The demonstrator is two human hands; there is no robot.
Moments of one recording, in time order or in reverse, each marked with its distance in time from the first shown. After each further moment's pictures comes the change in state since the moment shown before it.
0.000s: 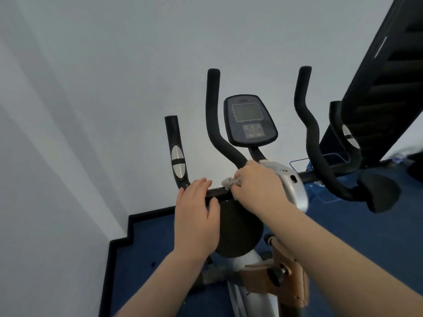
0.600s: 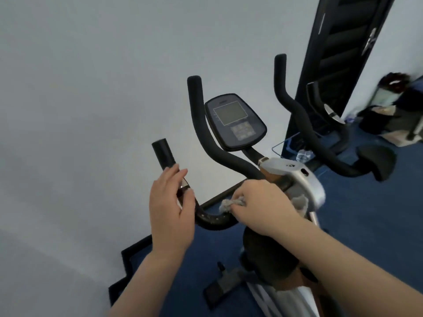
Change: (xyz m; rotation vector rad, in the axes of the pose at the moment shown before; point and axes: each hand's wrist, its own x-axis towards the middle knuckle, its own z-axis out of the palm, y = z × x) left_hand 0.096 -0.062 -0.046 -0.151 -0.009 0.180; right_hand 0.009 -0.040 0.009 0.241 -0.141 0.241
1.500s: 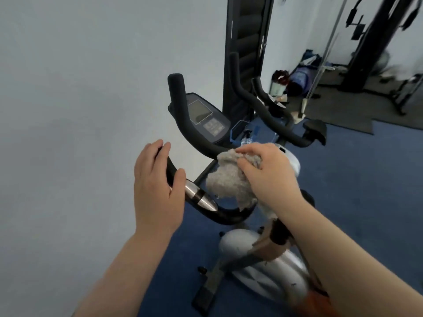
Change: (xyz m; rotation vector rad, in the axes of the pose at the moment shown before) left_hand 0.087 -0.055 -0.029 -0.123 -0.257 0.313; right_hand 0.001 -0.074 0.012 0.296 0.696 0.409
